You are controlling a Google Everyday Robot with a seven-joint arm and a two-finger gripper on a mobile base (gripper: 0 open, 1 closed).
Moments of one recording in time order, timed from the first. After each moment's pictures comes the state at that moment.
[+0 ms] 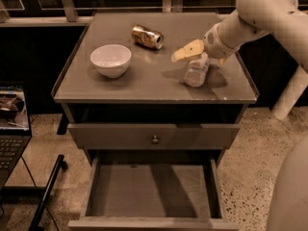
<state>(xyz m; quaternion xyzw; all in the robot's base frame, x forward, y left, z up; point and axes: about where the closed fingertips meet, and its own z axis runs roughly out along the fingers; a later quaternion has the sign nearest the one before) 0.709 -0.173 0.853 -0.10 0.94 0.18 0.26</state>
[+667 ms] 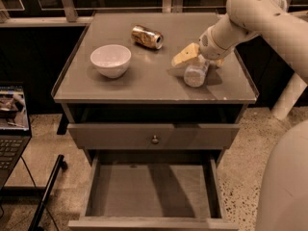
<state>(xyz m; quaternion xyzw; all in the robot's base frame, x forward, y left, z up) 0.720 -0.165 0.835 -0.09 0.95 0.16 0.24</state>
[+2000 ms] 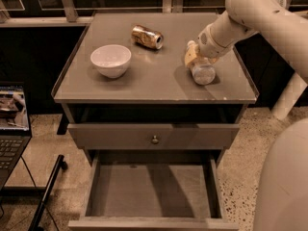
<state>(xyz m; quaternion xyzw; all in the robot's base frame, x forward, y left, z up) 0.720 -0.165 0.842 -0.09 0.95 0.16 0.24</state>
